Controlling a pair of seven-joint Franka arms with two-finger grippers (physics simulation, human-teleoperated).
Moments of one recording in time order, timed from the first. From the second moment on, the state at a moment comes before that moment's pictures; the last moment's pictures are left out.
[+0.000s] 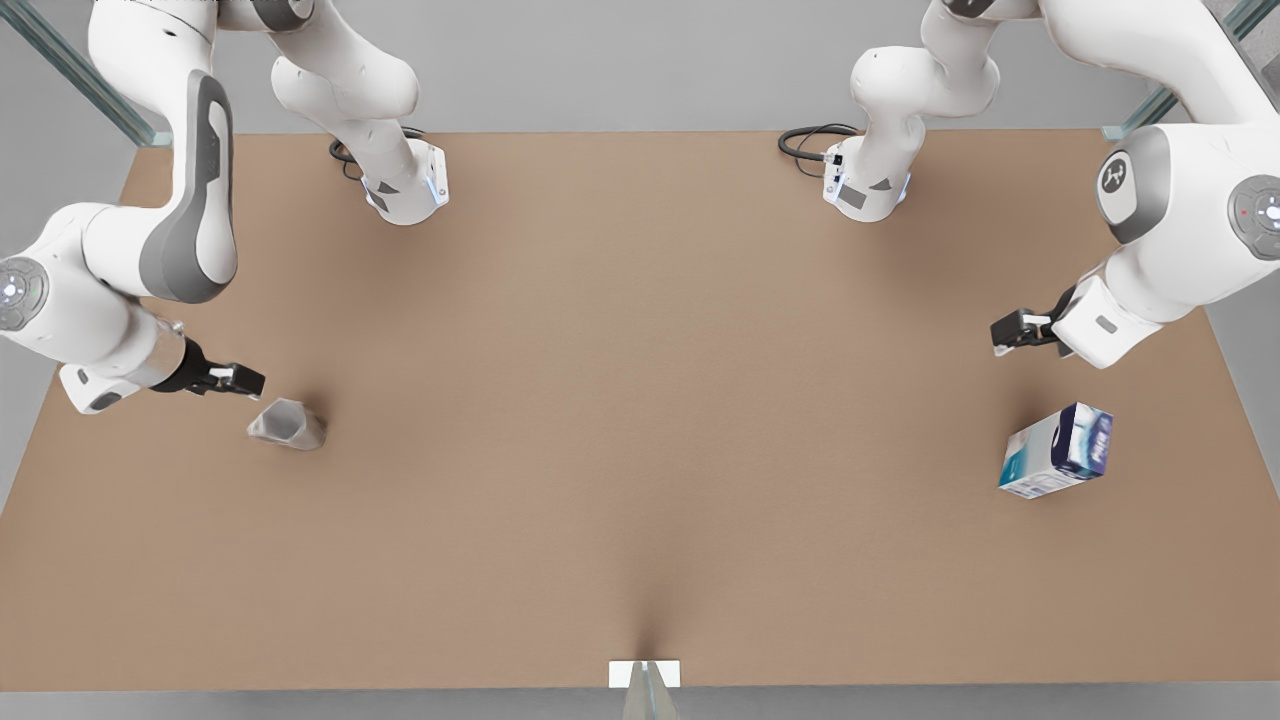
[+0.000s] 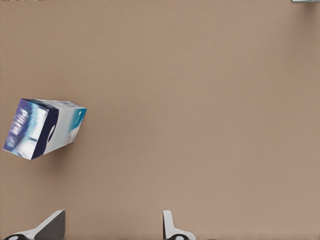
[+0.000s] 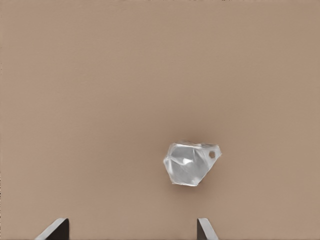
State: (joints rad) left arm -0.14 0.14 0.14 -1.47 -0.03 1.53 0.03; right arm -0.05 0.18 -0.04 -1.67 0.03 1.79 -0.02
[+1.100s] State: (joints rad) left arm -0.14 0.13 0.17 -1.59 -0.03 1.54 0.03; right arm -0.05 0.18 0.02 -2.03 0.04 2.23 0.05
